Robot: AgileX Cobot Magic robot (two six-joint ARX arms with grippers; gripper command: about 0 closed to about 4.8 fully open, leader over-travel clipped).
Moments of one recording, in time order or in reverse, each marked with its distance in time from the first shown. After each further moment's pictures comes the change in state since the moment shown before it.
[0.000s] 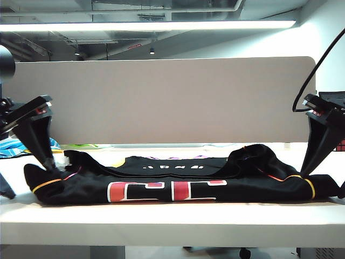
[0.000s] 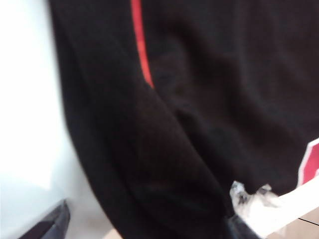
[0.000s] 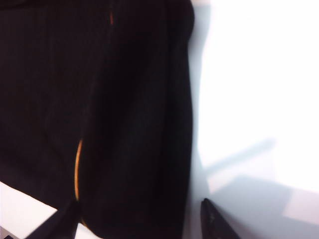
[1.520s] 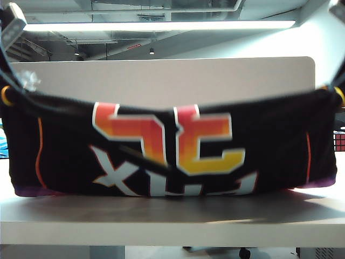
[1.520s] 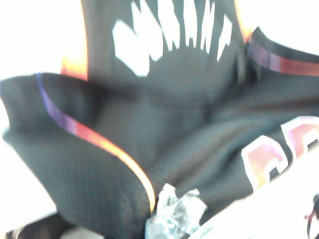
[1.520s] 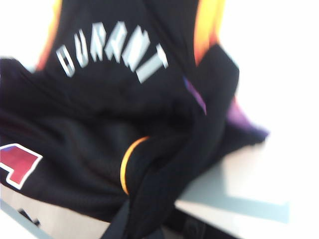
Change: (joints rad) left arm -0.005 -0.514 -0.015 -0.219 0.146 -0.041; right arm 0.056 -0.535 0.027 -0.266 -0.012 -0.008
